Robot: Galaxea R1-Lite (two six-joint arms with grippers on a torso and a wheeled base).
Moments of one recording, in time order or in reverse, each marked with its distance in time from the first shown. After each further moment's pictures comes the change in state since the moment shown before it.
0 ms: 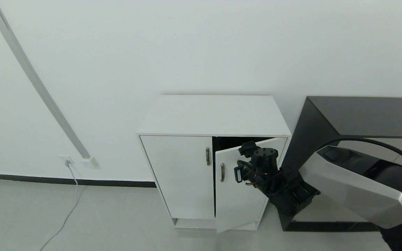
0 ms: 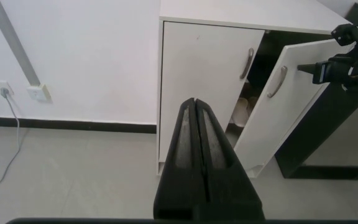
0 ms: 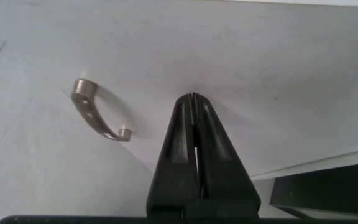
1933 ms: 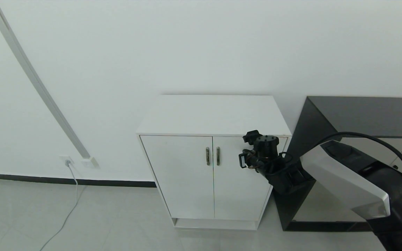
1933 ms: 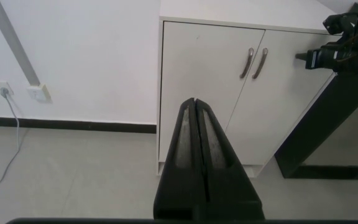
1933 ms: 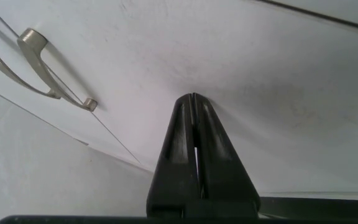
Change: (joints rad) left arm 0.000 0.000 0.000 0.000 0.000 0.000; right arm -0.091 0.088 -0.290 0.186 -0.002 -0.022
